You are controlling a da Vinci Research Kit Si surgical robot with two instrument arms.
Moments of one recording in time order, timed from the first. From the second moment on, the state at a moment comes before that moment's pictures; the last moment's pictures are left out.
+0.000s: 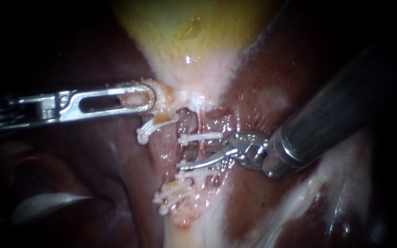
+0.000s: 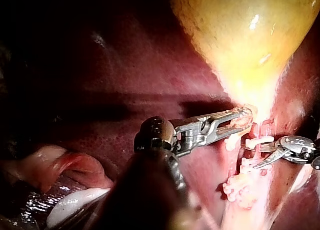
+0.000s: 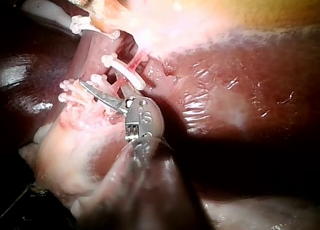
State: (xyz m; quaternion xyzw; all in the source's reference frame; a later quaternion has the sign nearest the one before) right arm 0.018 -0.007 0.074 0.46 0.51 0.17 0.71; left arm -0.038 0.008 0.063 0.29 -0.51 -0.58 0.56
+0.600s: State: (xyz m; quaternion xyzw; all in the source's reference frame) right arm 0.020 -0.006 0.072 0.48 0.54 0.16 0.67; left arm -0.038 0.008 0.063 0.29 -0.51 -0.58 0.56
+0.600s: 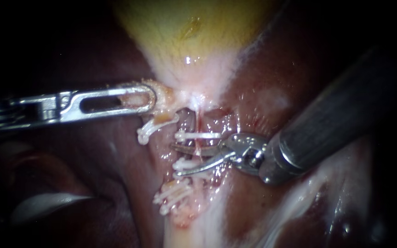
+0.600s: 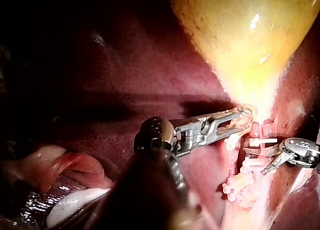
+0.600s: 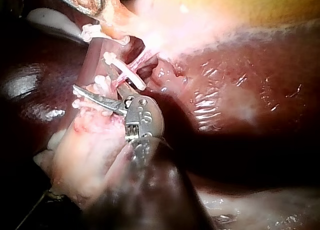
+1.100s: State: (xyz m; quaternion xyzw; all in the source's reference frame) right arm 0.023 -0.006 0.072 0.47 0.56 0.17 0.66; left arm -0.038 0.008 0.063 0.29 -0.51 -0.58 0.56
